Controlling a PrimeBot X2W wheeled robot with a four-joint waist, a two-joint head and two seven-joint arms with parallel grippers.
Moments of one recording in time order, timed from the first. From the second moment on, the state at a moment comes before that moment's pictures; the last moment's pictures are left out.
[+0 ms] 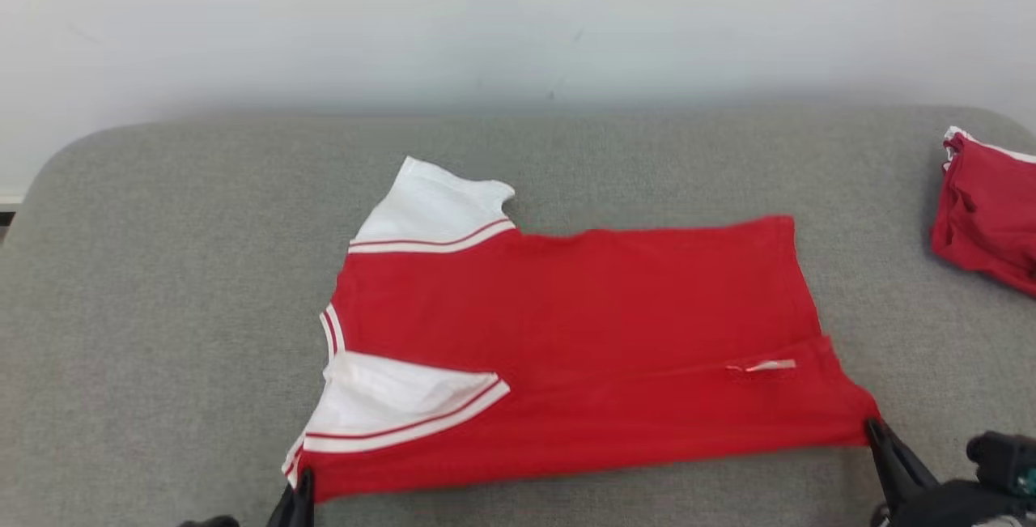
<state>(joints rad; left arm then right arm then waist) -0.09 0.23 -0.31 0.45 -0.66 -0.02 -0.26 -0.11 -0.35 0.14 0.46 0.62 0.13 -0.06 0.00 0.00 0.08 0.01</state>
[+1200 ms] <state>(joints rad) 0.04 0.17 -0.06 0.06 -0.36 0.05 -0.26 0.04 -0.17 -0.02 0.07 0.42 0.13 -0.12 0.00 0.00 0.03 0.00</state>
